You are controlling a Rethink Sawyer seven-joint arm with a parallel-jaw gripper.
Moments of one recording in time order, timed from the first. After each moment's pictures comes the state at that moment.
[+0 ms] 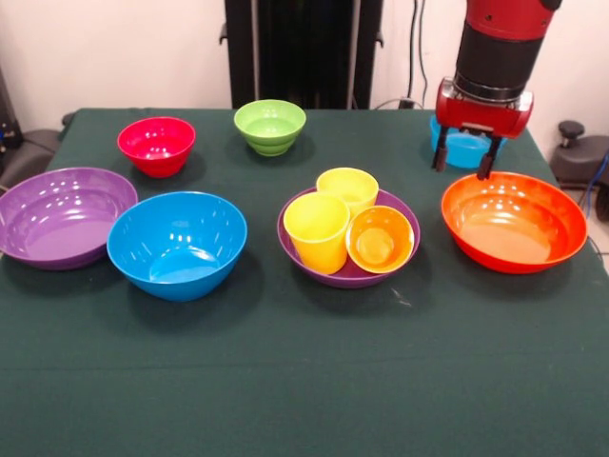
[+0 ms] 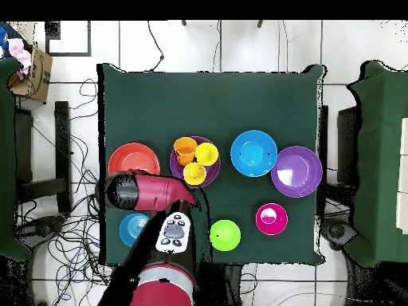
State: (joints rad) arm 0.14 -0.56 -0.12 1.78 0.20 0.35 1.96
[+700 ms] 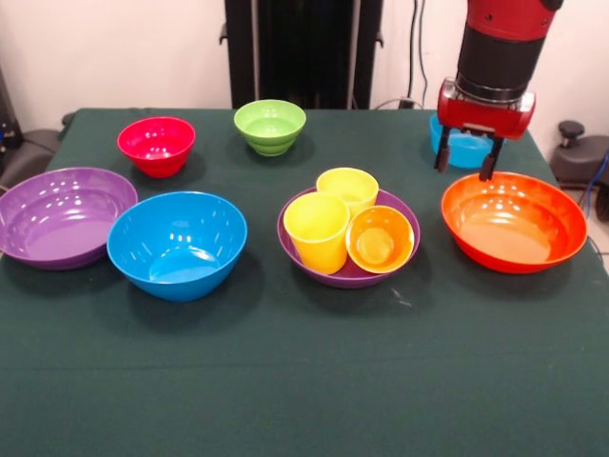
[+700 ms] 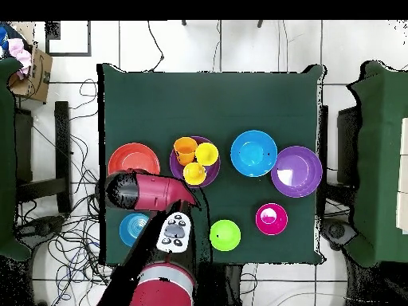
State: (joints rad) arm 0.14 -0.55 -0.12 1.78 0.22 0.35 1.96
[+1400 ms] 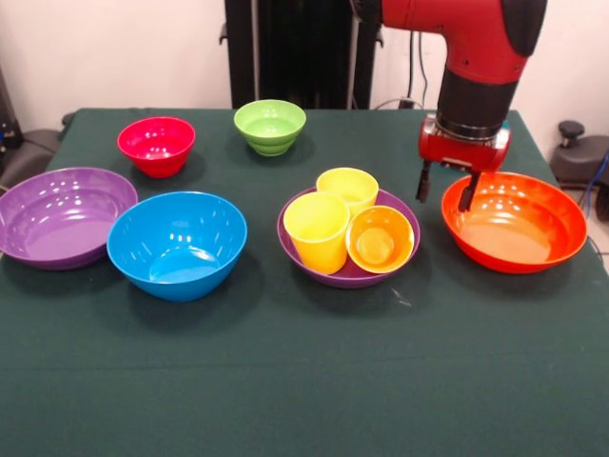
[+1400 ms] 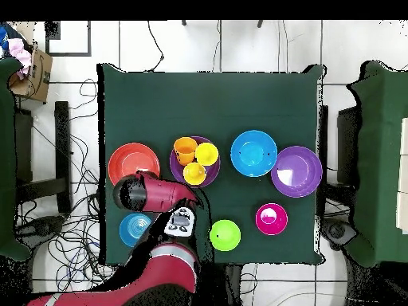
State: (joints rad) arm 0.12 -0.44 -0.11 1.78 0.22 0.20 1.96
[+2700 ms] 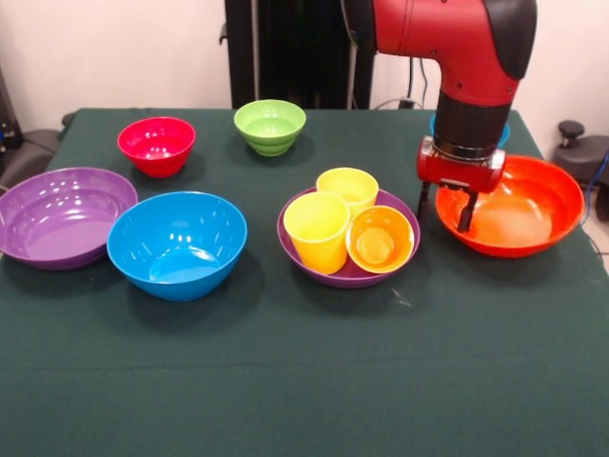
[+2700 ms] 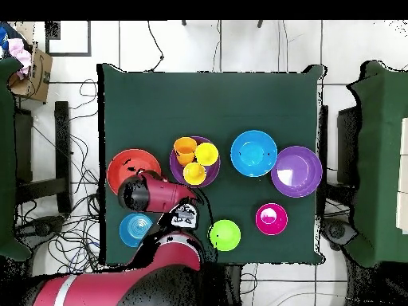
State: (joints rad) arm 0.09 -0.39 -0.06 1.78 0.22 0.08 1.96
